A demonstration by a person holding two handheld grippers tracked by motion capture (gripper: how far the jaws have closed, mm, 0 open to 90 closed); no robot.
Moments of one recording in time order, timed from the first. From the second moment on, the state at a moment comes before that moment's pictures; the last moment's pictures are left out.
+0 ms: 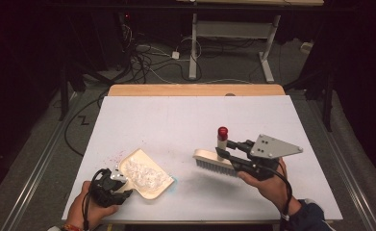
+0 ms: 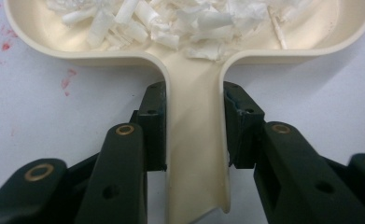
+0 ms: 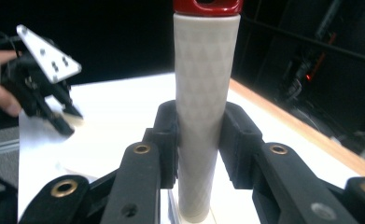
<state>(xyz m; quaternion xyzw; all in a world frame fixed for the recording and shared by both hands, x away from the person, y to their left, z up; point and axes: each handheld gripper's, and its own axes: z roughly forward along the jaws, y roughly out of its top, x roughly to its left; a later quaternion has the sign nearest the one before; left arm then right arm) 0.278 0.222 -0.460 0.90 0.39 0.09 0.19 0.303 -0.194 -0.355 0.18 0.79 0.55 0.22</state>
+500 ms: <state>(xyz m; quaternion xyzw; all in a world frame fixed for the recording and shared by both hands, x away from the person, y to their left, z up) 0.279 0.220 -0.460 0.90 0.38 0.09 0.19 0.309 -0.166 -0.374 0.18 0.81 0.53 0.20</state>
